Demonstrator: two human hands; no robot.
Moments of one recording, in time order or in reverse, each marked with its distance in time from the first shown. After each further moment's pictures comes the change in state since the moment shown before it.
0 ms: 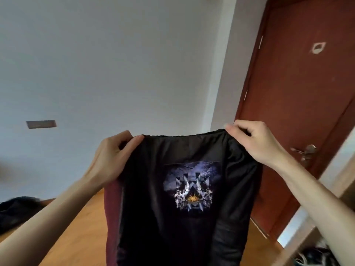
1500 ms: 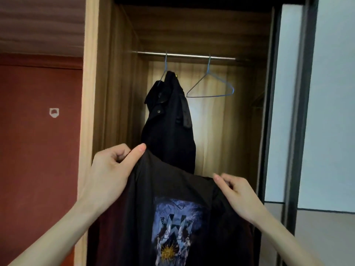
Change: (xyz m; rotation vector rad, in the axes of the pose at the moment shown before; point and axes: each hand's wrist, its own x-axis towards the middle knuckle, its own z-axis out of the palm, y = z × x) left_hand 0.033 0.509 0.376 -1.043 -0.456 0.605; right_hand -0.327 0.011 -0.434 -0.867 0.779 0.592
